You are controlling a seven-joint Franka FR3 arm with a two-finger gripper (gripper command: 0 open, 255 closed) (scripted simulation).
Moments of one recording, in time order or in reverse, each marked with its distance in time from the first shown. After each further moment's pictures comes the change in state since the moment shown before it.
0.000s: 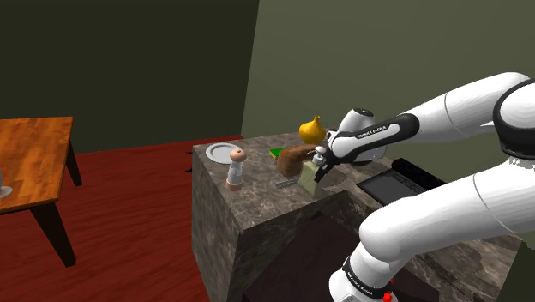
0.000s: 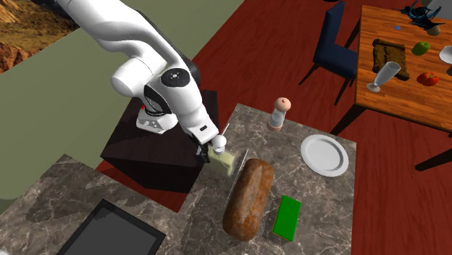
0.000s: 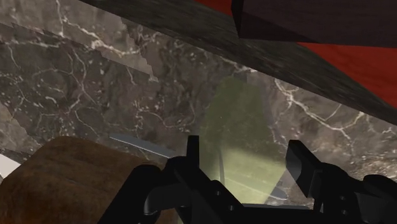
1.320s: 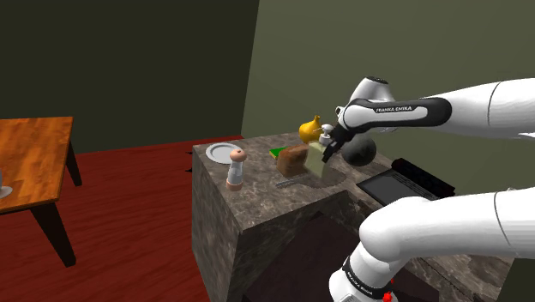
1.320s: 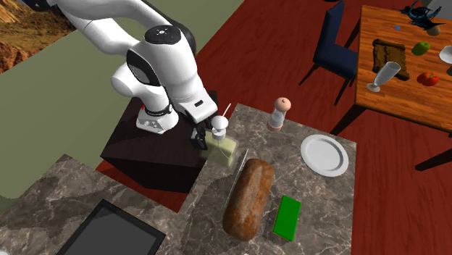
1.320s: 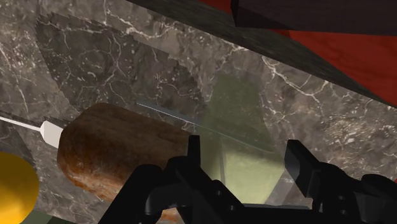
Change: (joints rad) arm 0.002 -0.208 0.075 0.154 0.043 -0.360 0.002
